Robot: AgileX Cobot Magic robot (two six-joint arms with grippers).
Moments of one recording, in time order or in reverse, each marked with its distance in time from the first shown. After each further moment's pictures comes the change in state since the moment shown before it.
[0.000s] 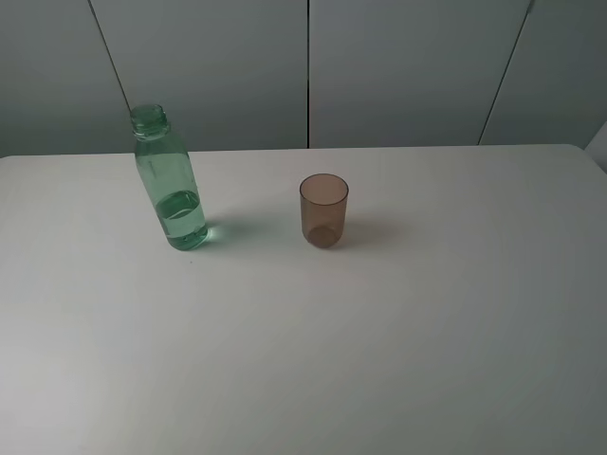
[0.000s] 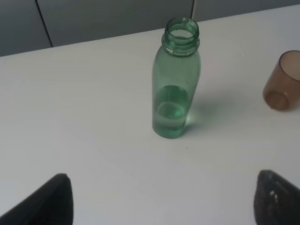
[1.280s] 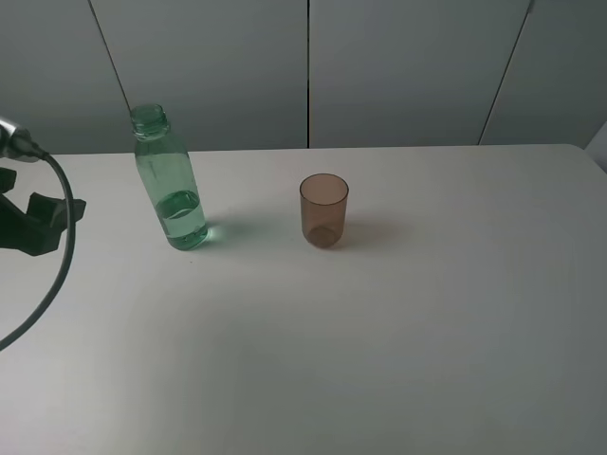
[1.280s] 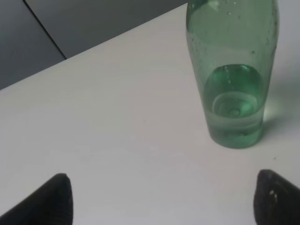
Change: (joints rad) left arm -0.174 0.455 0.449 -0.128 -1.001 0.375; right arm 0.000 0.000 0.000 0.000 0.000 0.000
